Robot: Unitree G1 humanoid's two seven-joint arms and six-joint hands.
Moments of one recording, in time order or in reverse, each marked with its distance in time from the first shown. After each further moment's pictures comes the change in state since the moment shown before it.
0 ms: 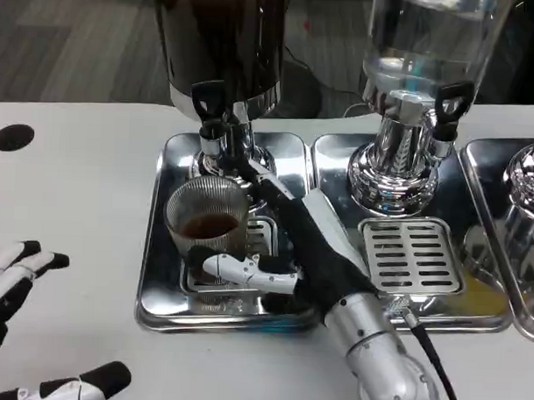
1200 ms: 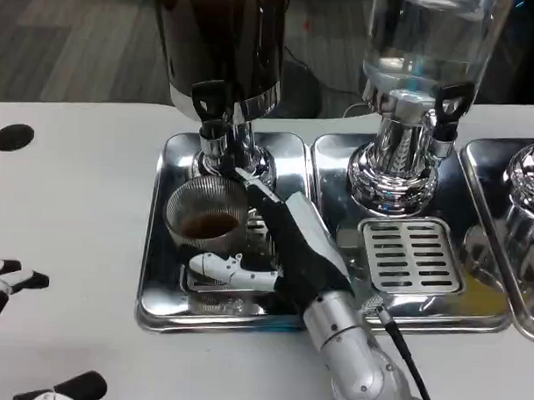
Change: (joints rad) left arm 0.042 0.000 0.070 0.034 -0.066 -0.053 0.000; right arm -0.097 0.045 0.037 0.188 -0.003 0.010 -0.109
